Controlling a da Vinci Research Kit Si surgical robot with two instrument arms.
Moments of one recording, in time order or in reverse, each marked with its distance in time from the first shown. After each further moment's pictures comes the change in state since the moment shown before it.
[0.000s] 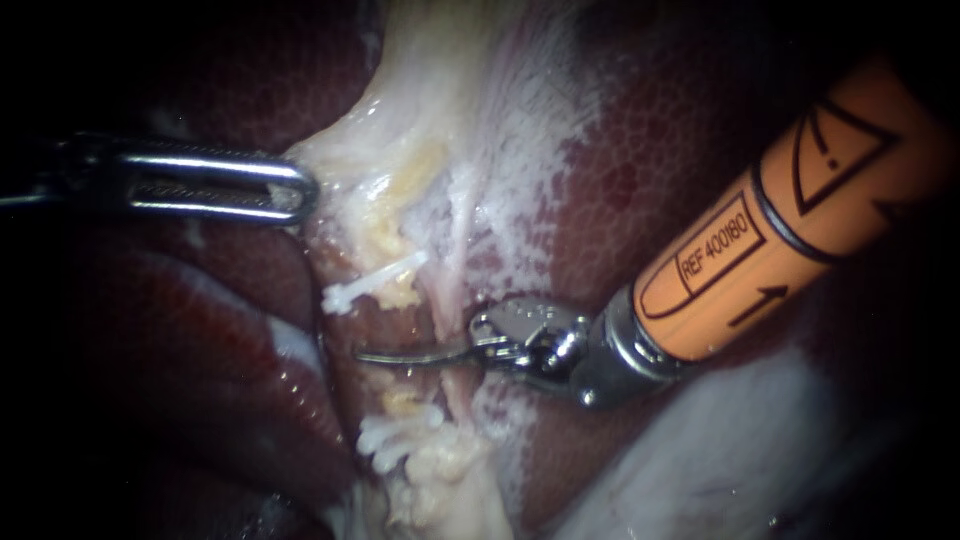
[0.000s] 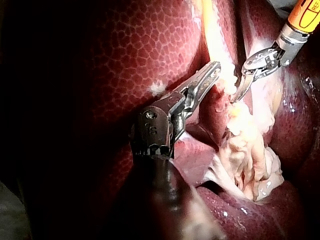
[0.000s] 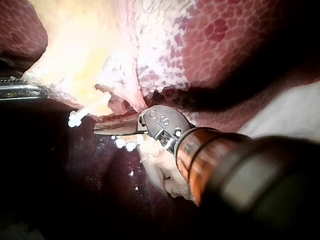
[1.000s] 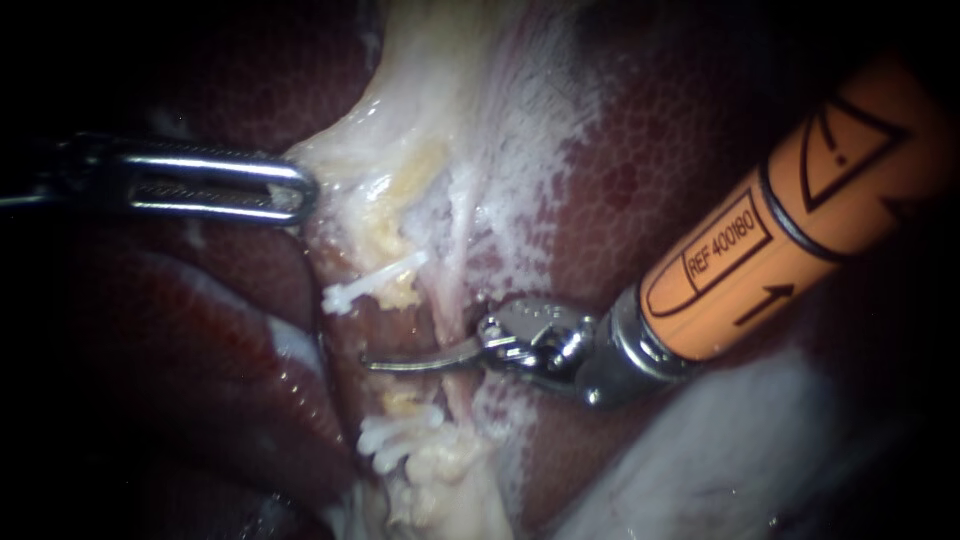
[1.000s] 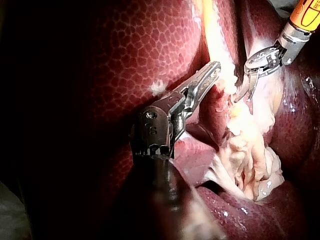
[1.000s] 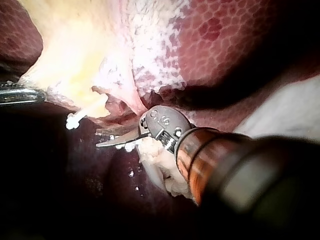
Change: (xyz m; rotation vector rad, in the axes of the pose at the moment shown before) right arm 0.000 0.000 0.000 -0.005 0.013 0.001; left arm 0.000 0.000 0.000 -0.001 0.000 0.001
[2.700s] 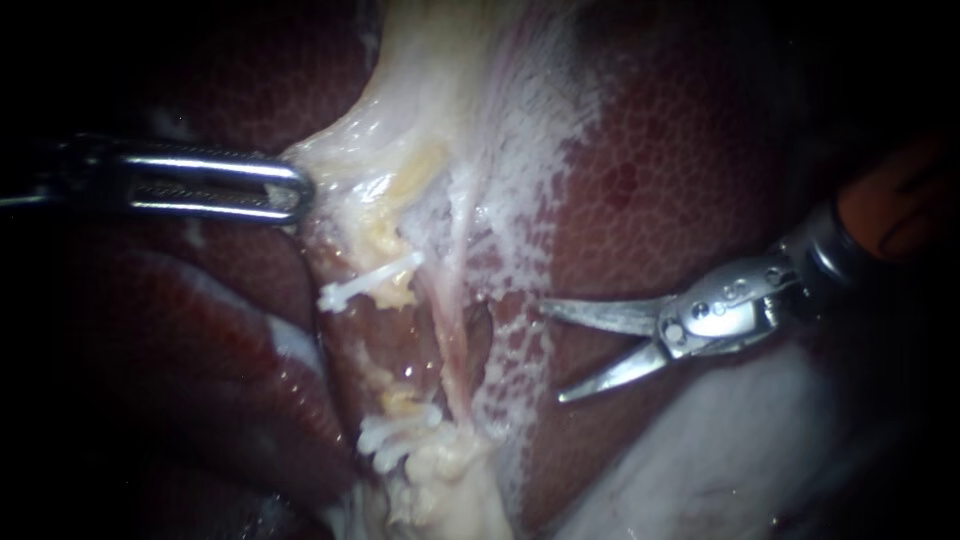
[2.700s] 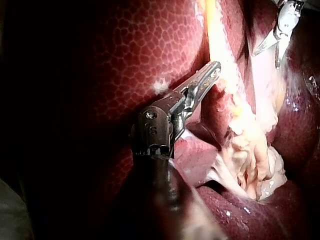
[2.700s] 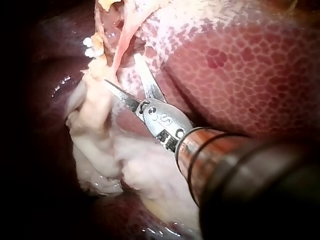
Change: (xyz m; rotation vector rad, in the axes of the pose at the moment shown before) right arm 0.000 -0.004 -0.014 -0.461 -0.003 -0.791; left arm 0.001 0.001 0.000 0.002 0.001 0.002
